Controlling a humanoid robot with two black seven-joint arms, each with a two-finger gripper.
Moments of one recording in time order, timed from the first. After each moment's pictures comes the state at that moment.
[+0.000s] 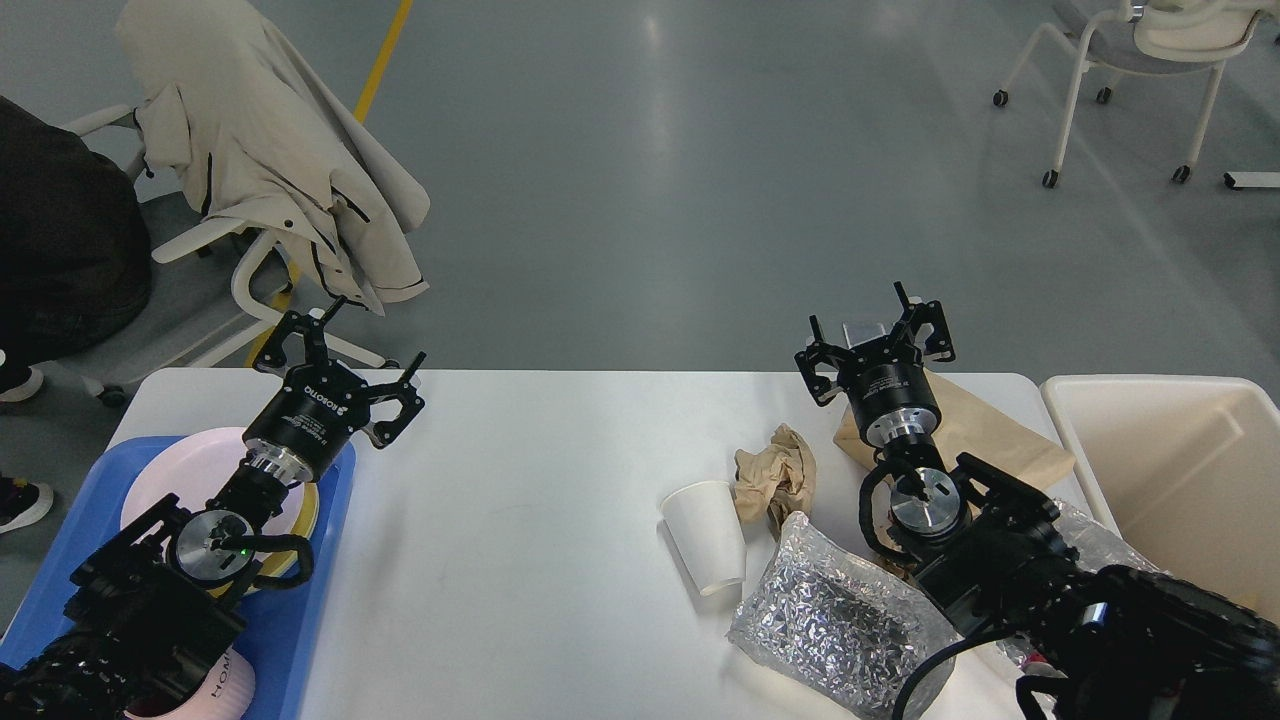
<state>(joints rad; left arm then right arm) -0.59 0.19 -1.02 -0.39 -0.03 -0.78 -0.09 0.77 0.07 0.46 0.21 0.57 0.52 0.42</state>
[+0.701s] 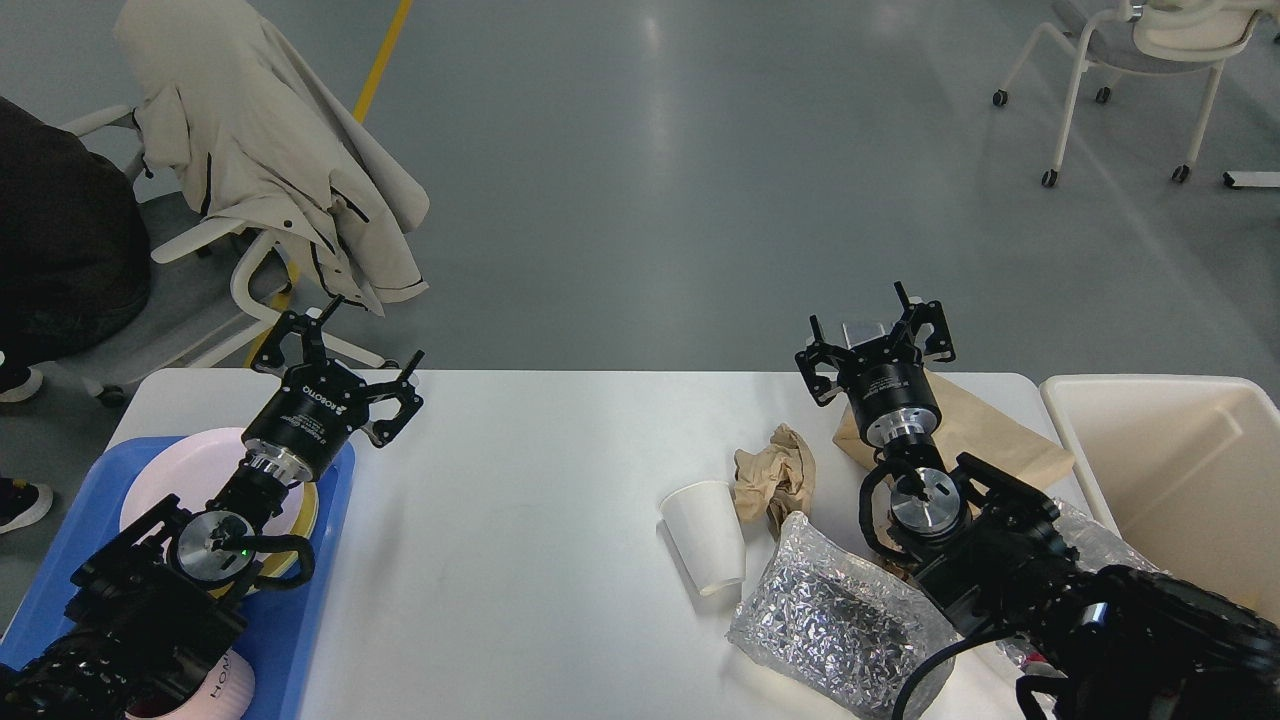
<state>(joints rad) -0.59 0.19 -1.02 -0.39 -0.04 -0.78 -0.10 0.77 0.07 0.46 0.21 0.57 0.52 0.42</state>
